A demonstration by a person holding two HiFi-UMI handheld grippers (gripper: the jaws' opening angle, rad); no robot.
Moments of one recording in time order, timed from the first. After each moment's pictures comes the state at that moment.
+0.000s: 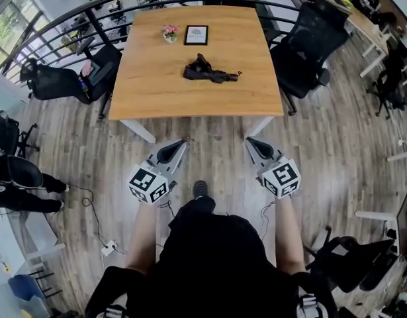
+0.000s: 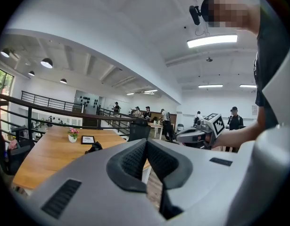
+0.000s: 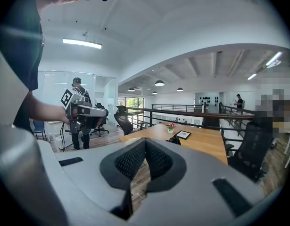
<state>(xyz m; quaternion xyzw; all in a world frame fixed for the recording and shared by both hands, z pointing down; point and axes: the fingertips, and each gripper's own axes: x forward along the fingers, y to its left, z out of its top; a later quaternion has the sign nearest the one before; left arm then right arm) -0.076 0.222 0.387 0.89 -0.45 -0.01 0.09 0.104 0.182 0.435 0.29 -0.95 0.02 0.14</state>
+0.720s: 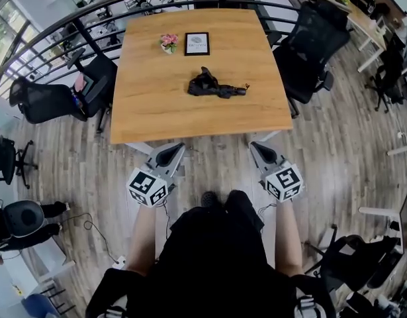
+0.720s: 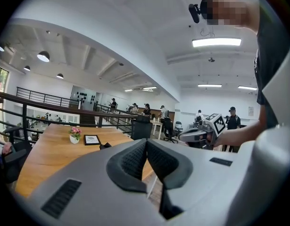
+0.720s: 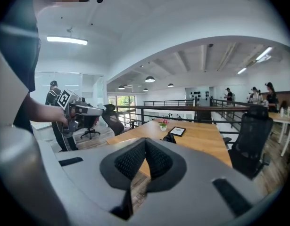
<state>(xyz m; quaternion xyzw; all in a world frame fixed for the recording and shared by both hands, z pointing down) -0.152 0.121 0.408 0.90 -0.43 0.00 0.10 0.055 0.094 0.463 0.34 -0.93 0.06 0.14</state>
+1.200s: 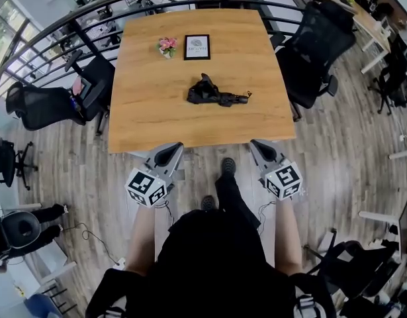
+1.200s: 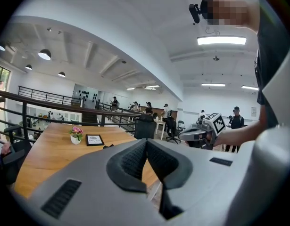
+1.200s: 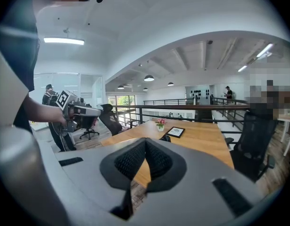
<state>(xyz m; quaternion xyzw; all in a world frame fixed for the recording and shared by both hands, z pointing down) -0.162 0.057 0.418 0.89 -0.44 0.01 0.11 0.048 0.025 0.474 0.34 -0.93 0.07 0.15</state>
